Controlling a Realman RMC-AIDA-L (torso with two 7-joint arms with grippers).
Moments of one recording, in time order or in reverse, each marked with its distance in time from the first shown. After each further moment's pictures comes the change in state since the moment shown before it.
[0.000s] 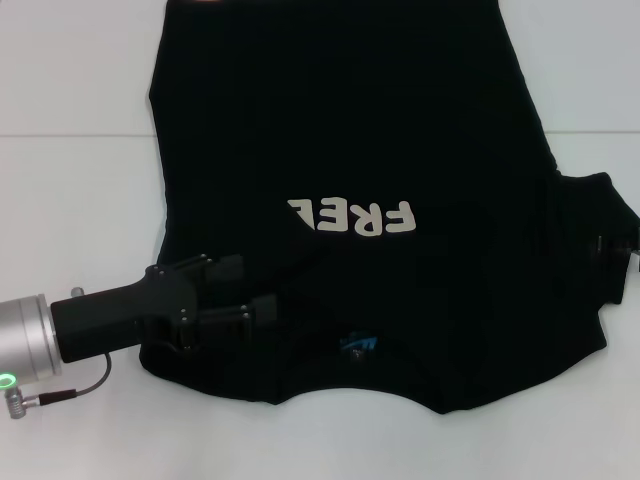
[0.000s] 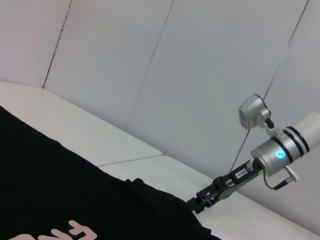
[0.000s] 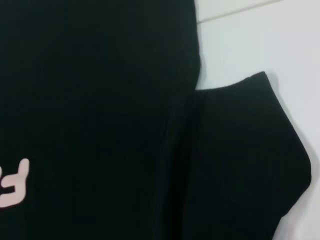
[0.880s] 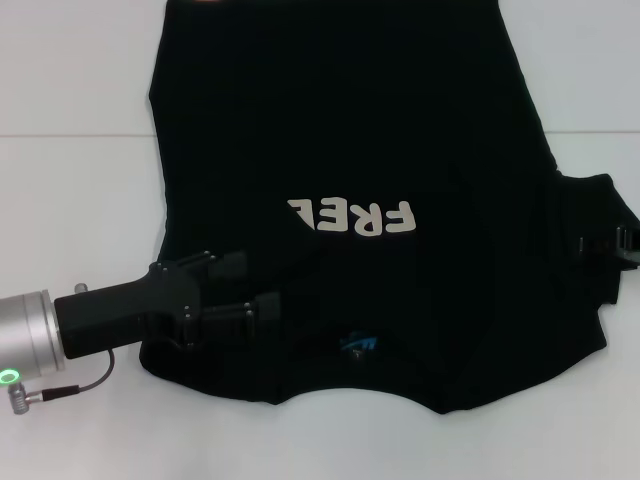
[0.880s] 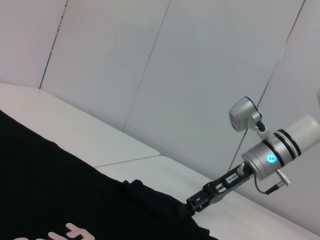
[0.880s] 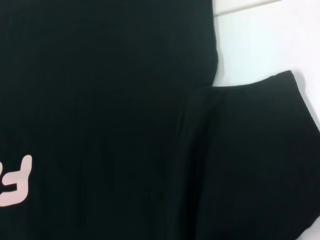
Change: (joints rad) left arm -0.009 0.000 0.003 0.000 0.000 -0.001 0.000; right arm 0.026 0.012 -0.028 0.056 0.003 0.071 -0.002
